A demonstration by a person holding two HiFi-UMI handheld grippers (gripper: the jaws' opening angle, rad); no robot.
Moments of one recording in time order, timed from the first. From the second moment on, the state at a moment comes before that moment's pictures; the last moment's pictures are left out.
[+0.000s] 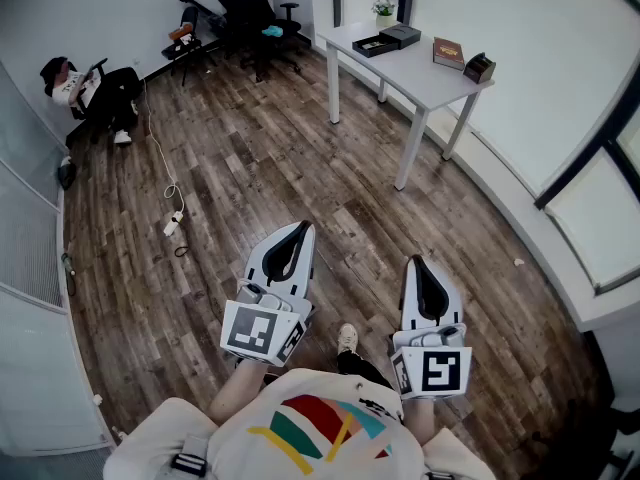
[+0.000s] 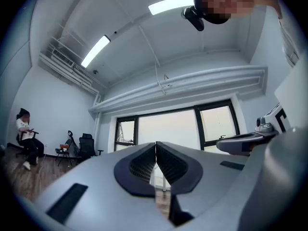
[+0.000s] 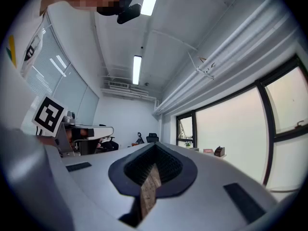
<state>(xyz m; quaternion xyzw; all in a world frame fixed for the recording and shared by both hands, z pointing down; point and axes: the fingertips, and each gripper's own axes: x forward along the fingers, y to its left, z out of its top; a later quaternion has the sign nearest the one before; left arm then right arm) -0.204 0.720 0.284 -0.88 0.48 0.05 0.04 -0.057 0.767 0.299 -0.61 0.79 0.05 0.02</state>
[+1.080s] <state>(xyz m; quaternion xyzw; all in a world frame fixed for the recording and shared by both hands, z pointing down) -0.197 0.600 0.298 -0.86 0.50 0.05 0.04 -0.042 0.659 0.318 -0.57 0.82 0.03 0.00</state>
